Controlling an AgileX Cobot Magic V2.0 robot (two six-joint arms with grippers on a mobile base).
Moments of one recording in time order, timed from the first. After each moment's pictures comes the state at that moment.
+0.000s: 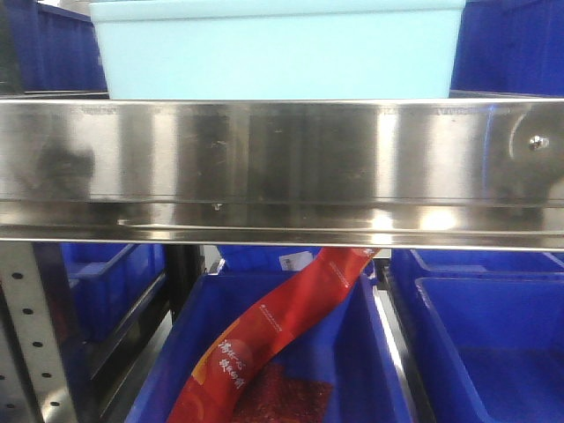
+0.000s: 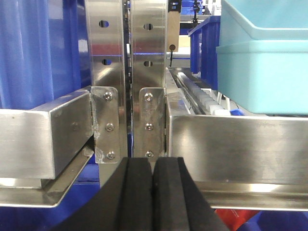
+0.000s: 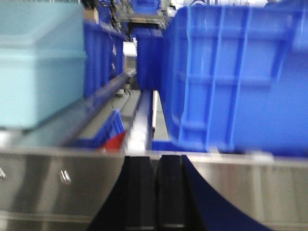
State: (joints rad) left arm -0.14 0.01 0.00 -0.03 0.07 0.05; right arm -0.02 0.00 -0.07 0.11 0.18 -0.11
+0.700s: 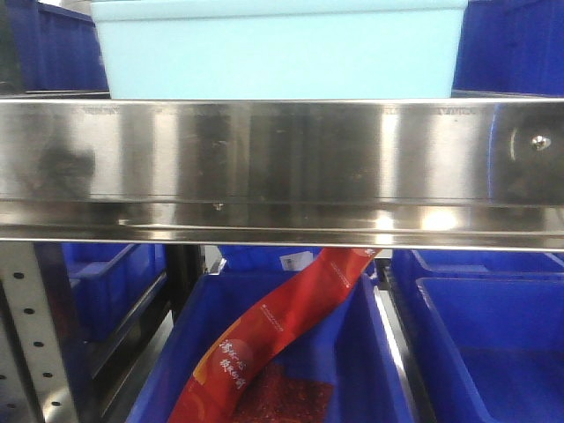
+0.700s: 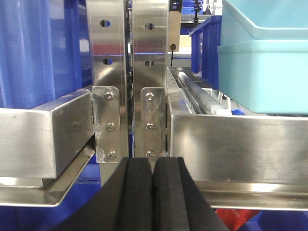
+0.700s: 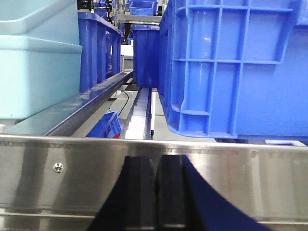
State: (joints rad) left arm -0.14 0.01 0.00 -0.03 0.07 0.05; right arm -0.02 0.00 0.00 0.11 0.07 -0.11
